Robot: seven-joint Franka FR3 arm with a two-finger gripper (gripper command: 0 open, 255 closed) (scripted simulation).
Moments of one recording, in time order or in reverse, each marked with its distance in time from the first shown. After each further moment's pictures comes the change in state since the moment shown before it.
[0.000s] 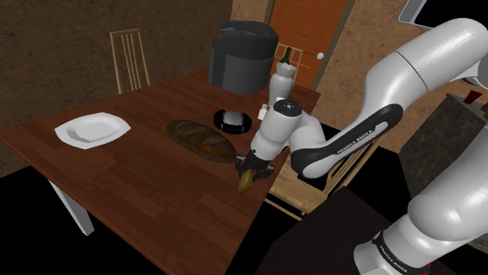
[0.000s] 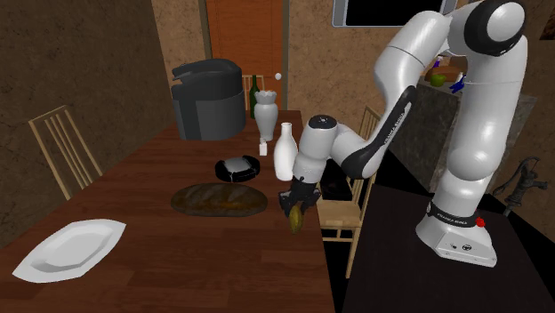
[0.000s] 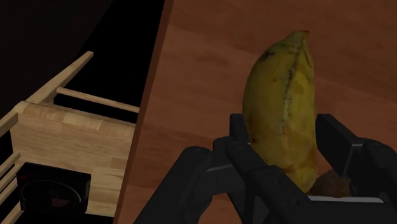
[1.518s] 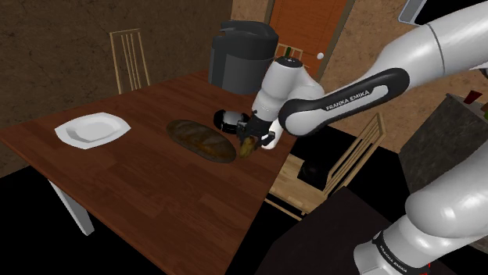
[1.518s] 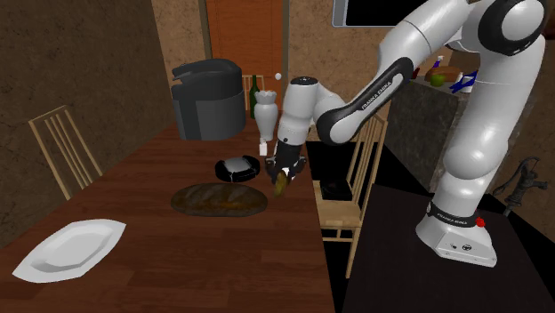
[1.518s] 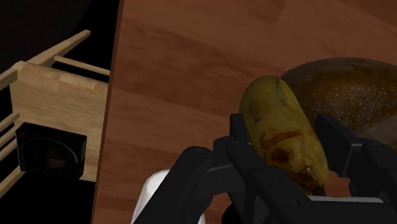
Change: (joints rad) arm -0.088 -0.102 0.015 0.175 0.320 -0.197 -0.375
